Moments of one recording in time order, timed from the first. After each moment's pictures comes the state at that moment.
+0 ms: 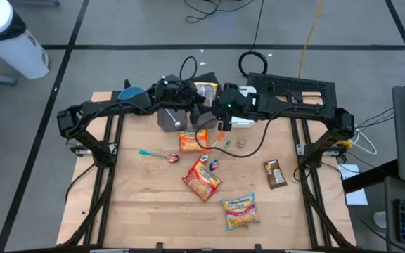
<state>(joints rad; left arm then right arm) 0.44 1.56 1.16 0.11 0.31 -0.15 -0.25 1.61 1.42 -0.52 0.34 -0.43</state>
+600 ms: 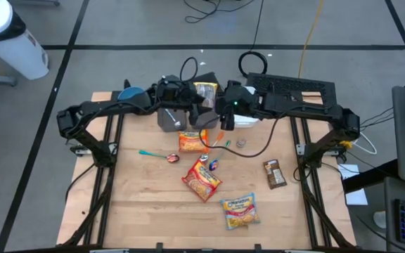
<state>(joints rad) 0.44 1.56 1.16 0.08 0.31 -0.09 -0.25 1.54 1.43 -0.55 0.31 -0.42</state>
